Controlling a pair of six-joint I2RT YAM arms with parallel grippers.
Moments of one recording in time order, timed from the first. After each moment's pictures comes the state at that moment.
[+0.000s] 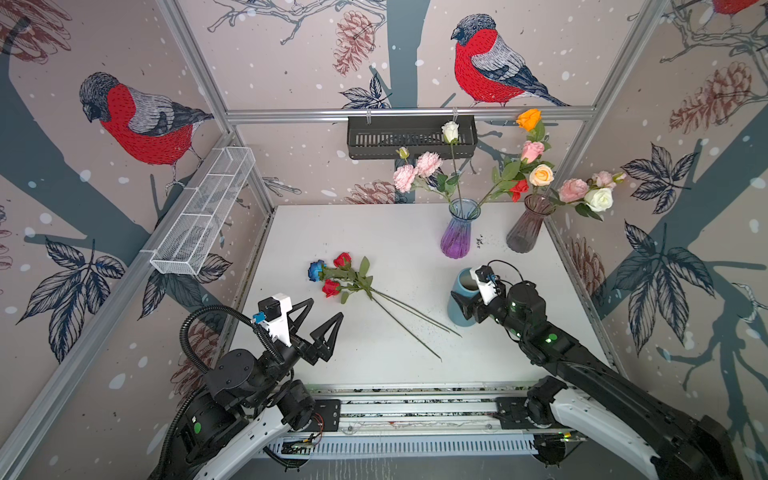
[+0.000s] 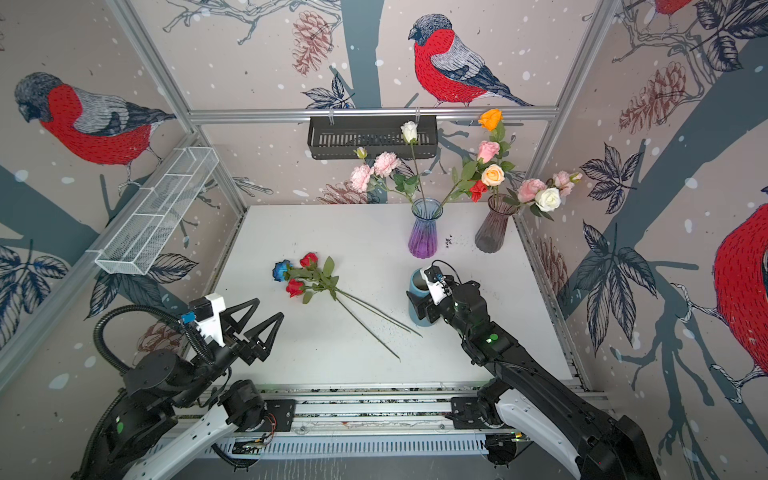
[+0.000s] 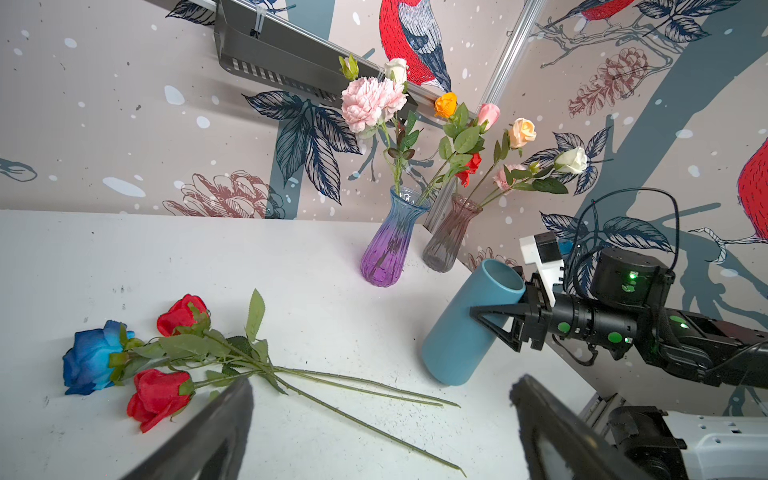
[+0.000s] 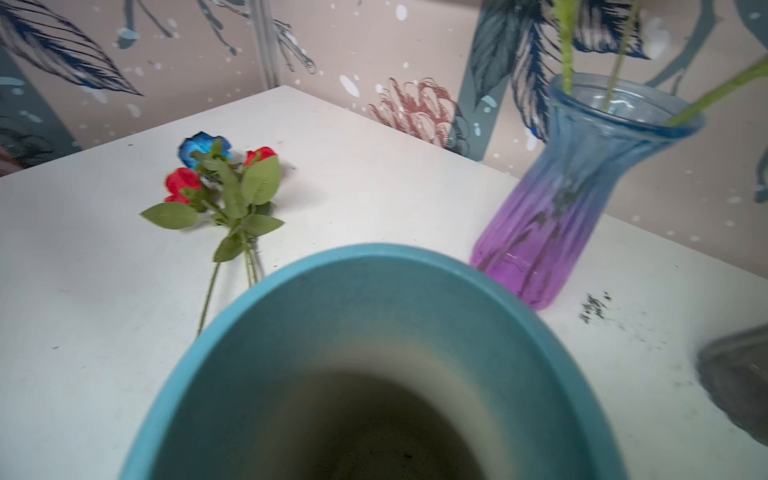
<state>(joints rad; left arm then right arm) -0.82 0.10 0.69 -0.60 -0.21 -0.37 0.55 0.82 0.43 0.08 -0.09 -0.10</state>
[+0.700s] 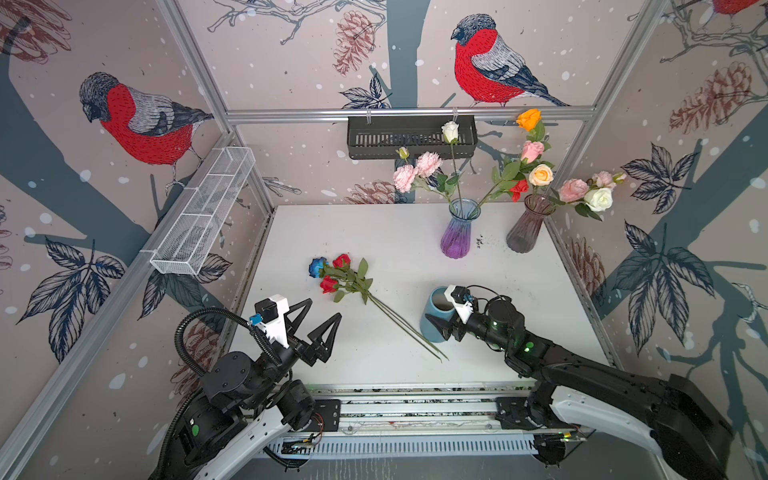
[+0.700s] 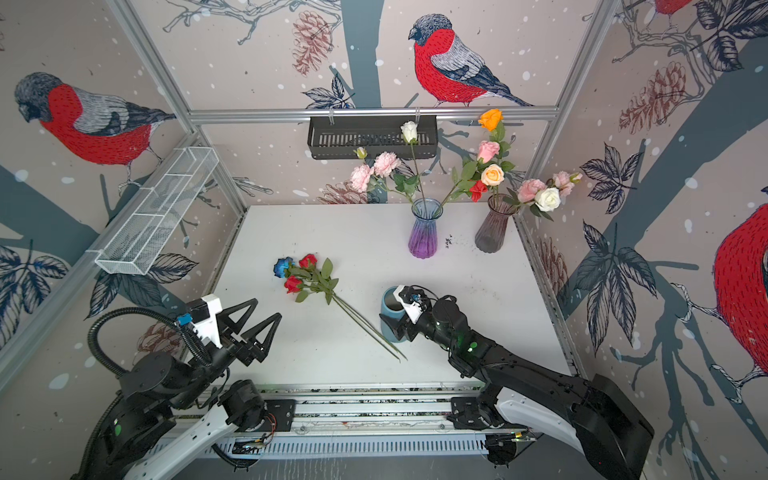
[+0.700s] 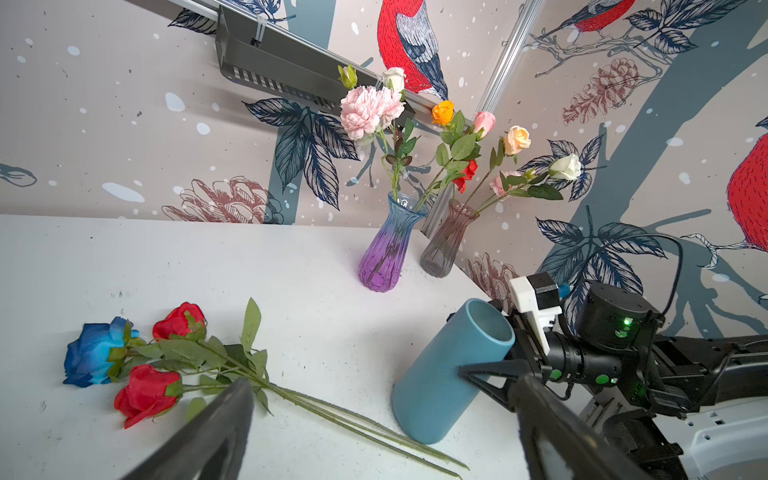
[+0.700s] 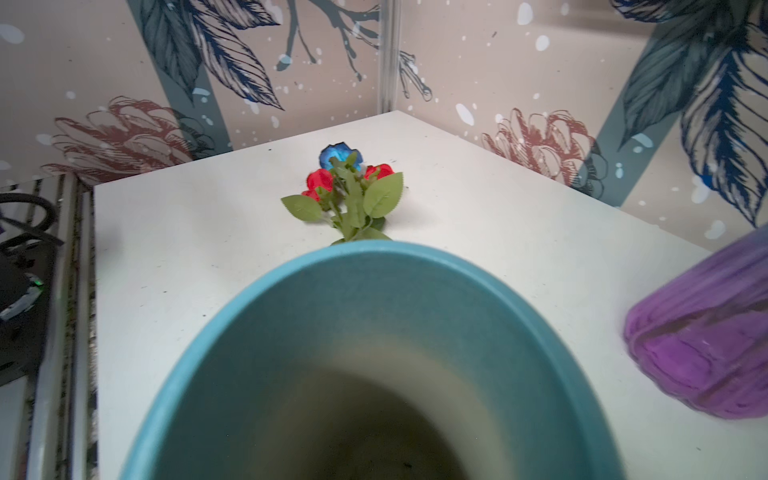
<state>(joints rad) -0.82 0.08 0.69 -0.60 -0.21 -0.37 0.87 0.96 0.32 0.41 -0.11 -0.07</state>
